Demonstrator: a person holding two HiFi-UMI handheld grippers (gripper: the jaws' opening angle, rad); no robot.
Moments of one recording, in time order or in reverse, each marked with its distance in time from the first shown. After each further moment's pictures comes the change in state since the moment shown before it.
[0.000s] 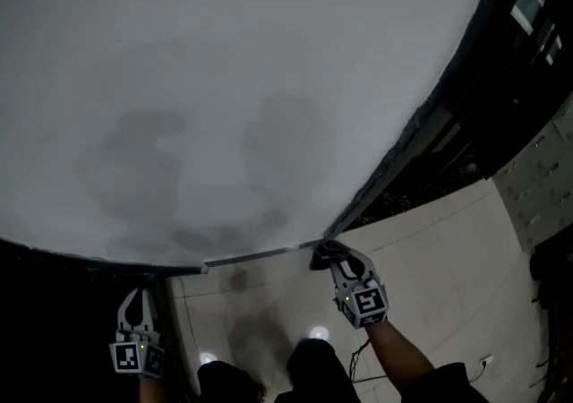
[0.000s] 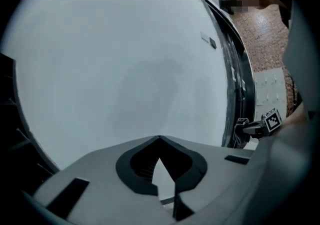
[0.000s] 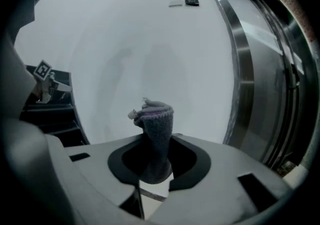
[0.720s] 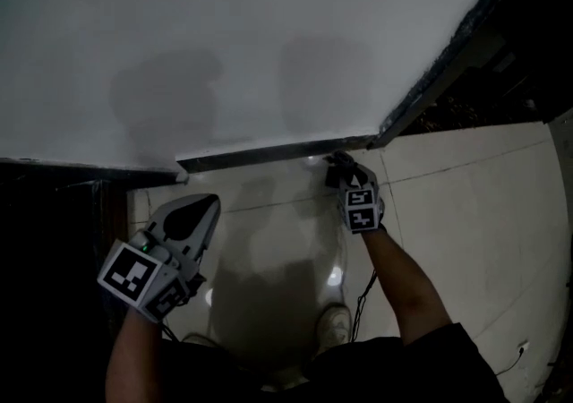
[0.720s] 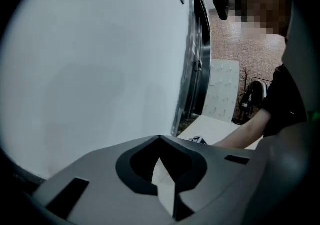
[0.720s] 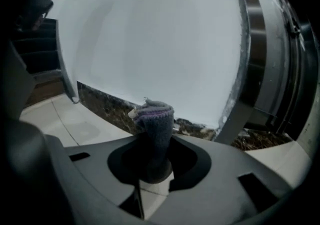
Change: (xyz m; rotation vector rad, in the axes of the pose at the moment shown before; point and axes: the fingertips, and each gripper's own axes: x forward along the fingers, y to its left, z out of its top) left arm 0.098 -0.170 -0.318 0.011 0.230 -0.544; right arm 0.217 -0.037 -0.482 -0.047 0.329 -0.118
